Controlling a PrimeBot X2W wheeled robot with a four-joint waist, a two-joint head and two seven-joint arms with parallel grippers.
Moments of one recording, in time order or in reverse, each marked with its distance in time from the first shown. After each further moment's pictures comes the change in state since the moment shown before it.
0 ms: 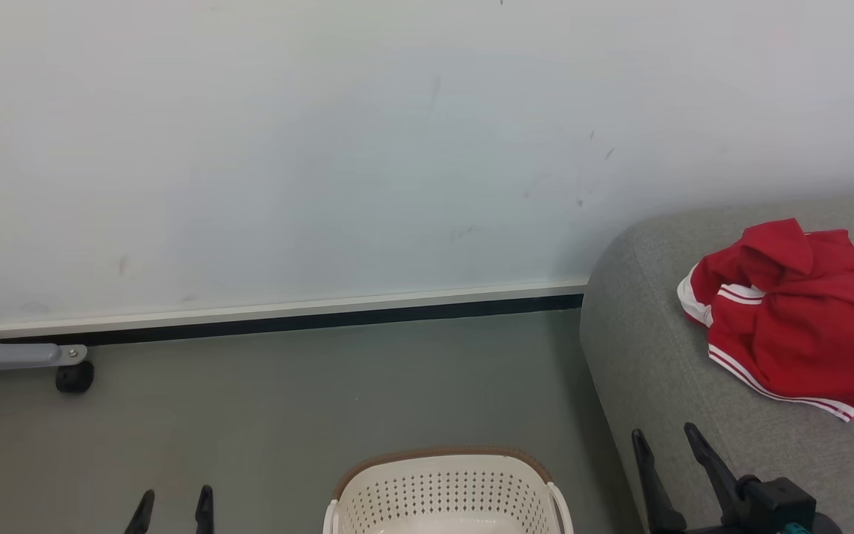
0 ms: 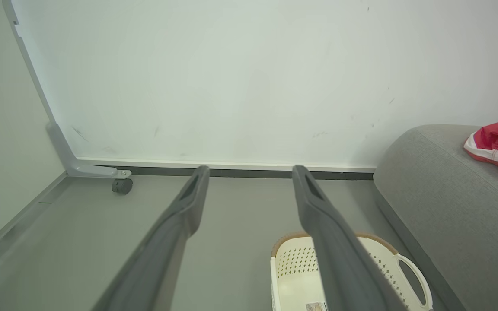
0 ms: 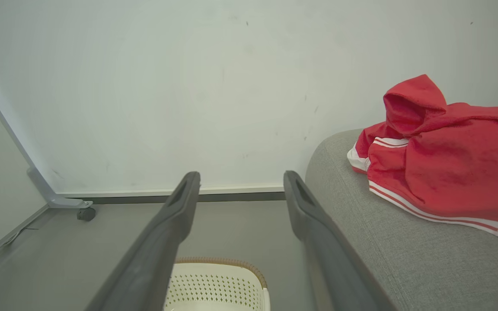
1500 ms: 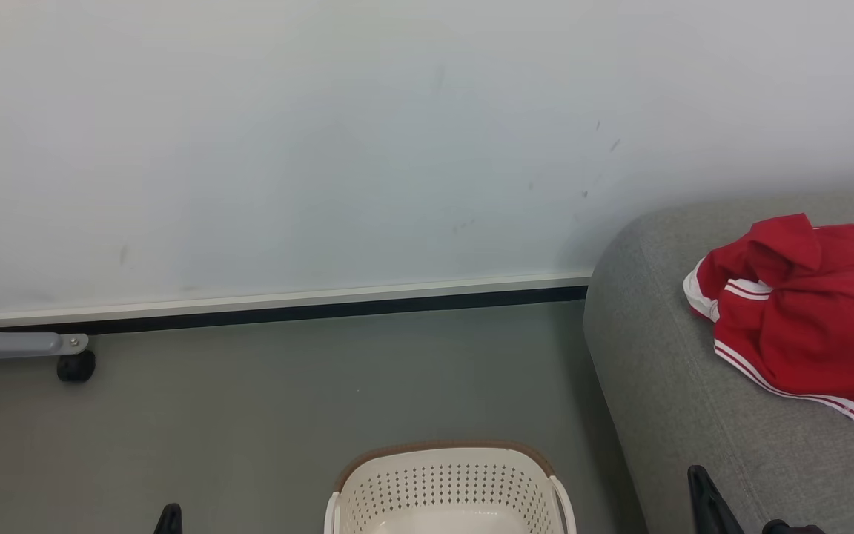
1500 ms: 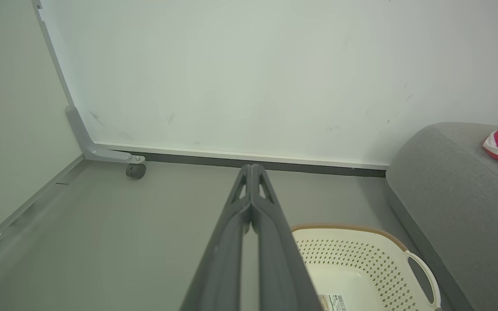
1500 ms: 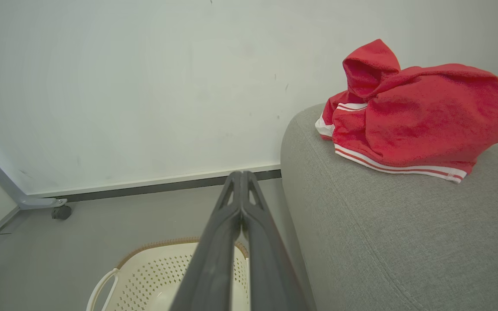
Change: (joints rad) left arm 0.059 -0.070 0.091 -0.021 0.078 -0.009 0.012; right arm 0.162 0.092 -0.171 -0.065 -0.114 0.003 0.015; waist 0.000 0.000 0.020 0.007
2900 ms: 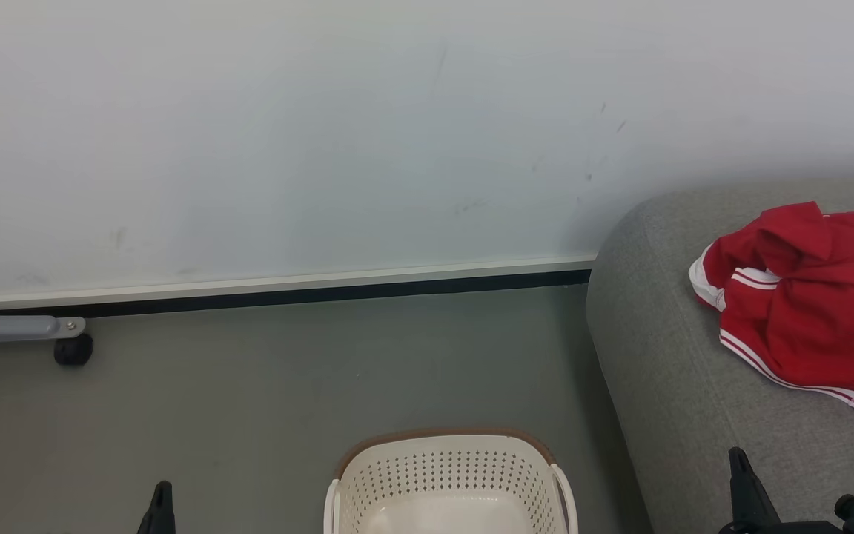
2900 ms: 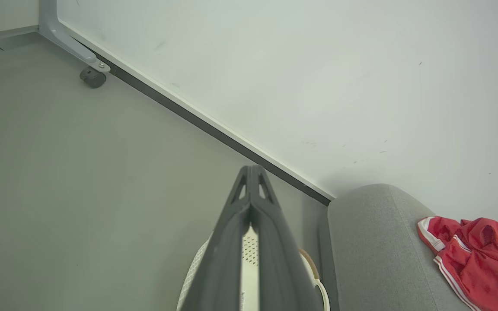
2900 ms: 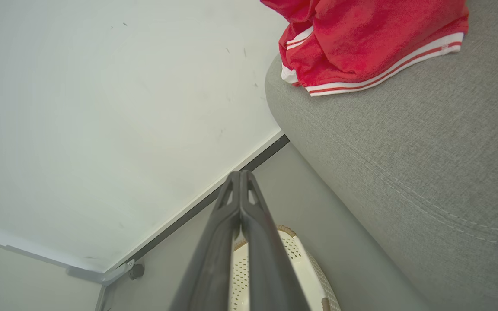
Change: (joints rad) left arm -0.088 -0.064 0.097 0.051 -0.439 -0.085 0.140; right arm -0.073 0.038 -0.151 0.053 0.485 0.088 0.141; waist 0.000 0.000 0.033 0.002
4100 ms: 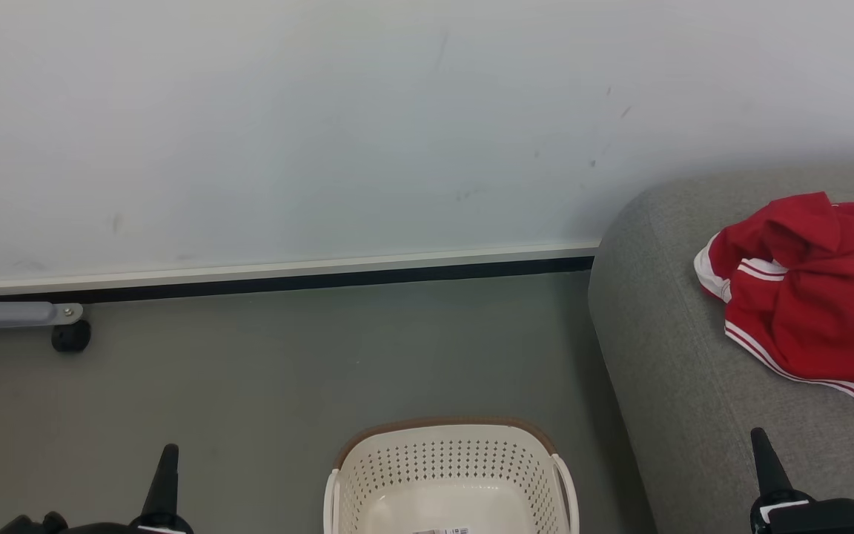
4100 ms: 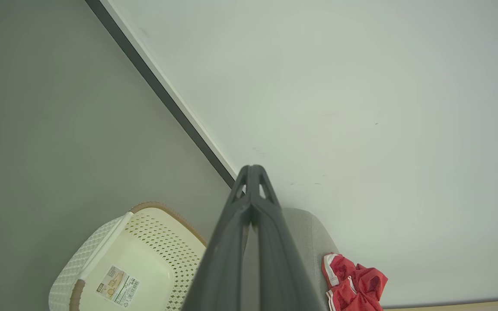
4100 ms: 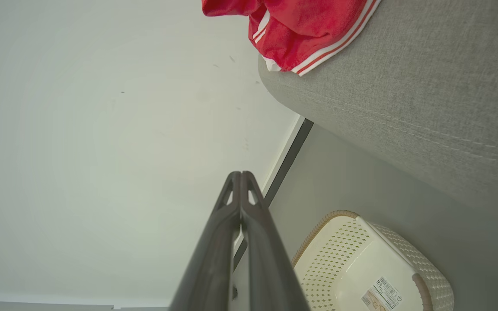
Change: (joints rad) left arm -0.093 -0.060 0.086 0.049 -0.388 -0.083 0.115; right arm -0.067 0.035 -0.132 0.054 0.426 0.082 0.116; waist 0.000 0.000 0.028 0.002
